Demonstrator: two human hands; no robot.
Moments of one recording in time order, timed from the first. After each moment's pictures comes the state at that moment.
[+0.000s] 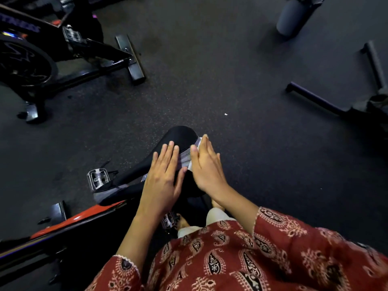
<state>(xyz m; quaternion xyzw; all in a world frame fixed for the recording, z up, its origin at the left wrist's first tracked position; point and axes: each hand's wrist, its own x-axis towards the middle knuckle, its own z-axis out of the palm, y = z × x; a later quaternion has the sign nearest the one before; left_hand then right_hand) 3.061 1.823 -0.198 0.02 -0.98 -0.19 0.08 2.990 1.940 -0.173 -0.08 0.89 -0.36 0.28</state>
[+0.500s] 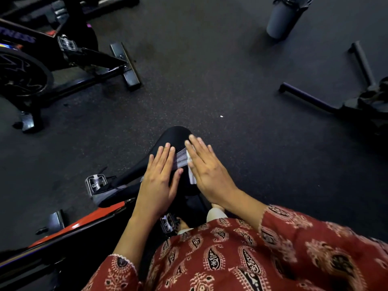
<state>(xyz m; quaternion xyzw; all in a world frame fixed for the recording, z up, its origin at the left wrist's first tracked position) 3.068 1.819 -0.197 0.02 -0.98 -0.20 0.07 3.008 1.967 -0.199 -0.30 0.90 -0.31 0.08</state>
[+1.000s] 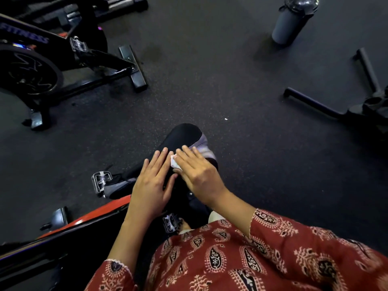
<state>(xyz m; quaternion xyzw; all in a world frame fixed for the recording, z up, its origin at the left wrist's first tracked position) 3.094 1.795 -0.193 0.03 -0.98 -0.18 0.06 3.027 1.937 -0.204 -0.40 0.86 -0.30 -0.09</state>
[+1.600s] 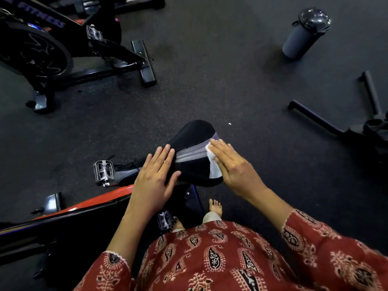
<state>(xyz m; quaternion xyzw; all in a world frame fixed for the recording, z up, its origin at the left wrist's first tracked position) 3.111 1.785 -0.191 0.05 -0.98 -0.16 0.07 3.000 1.992 -0.200 -0.42 0.88 -0.22 -0.03</state>
